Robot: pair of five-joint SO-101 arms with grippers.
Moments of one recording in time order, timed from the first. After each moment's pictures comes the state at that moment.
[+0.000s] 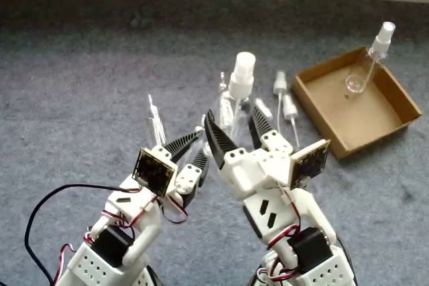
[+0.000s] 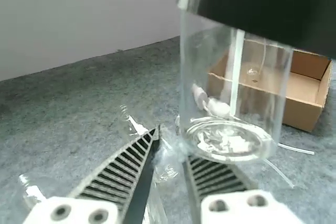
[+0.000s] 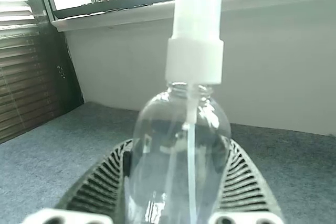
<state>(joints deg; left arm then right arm) 30.4 -104.0 93.4 27.2 6.1 -34.9 -90.8 76.8 20.0 -8.0</state>
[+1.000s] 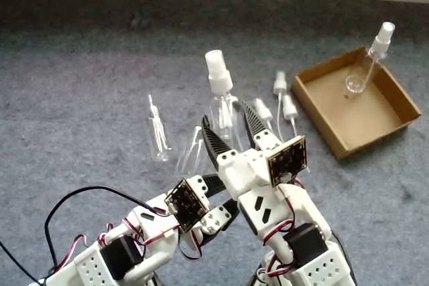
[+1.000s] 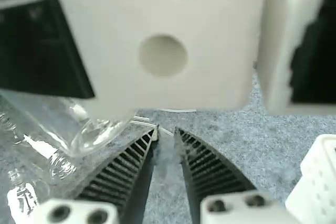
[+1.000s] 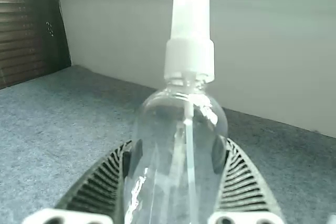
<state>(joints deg) 51.2 -104.1 92.8 32.7 6.4 -35.1 -90.0 77.4 20.4 0.5</state>
